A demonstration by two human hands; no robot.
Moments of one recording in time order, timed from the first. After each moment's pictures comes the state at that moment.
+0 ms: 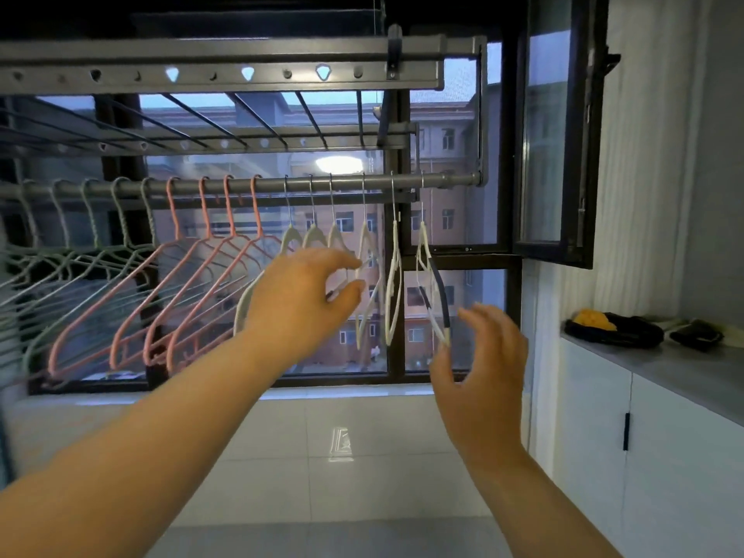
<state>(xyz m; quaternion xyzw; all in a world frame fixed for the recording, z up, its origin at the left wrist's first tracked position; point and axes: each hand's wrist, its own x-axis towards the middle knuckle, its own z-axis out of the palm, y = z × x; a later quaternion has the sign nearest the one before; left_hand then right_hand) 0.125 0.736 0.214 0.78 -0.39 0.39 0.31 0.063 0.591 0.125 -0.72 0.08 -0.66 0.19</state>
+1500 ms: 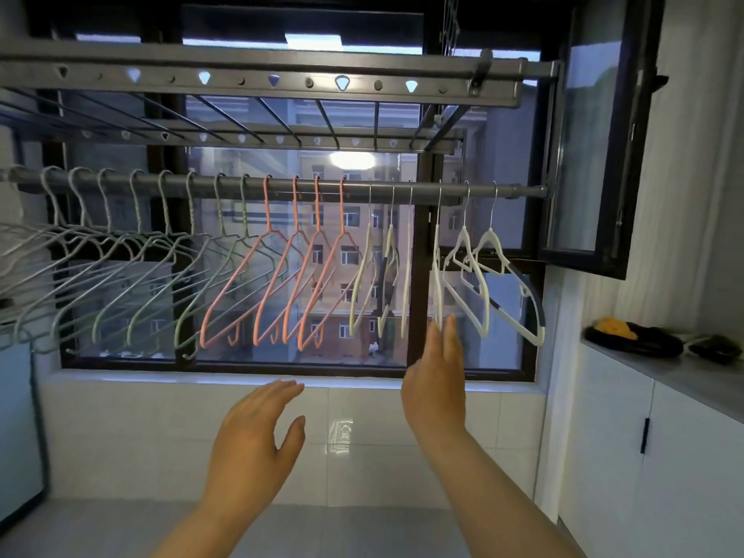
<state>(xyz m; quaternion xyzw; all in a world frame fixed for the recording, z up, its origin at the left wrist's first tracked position) 0.158 0.894 0.081 0.86 -0.25 0.27 0.35 0.132 0.711 0.114 -0.85 0.18 -0.42 0.25</state>
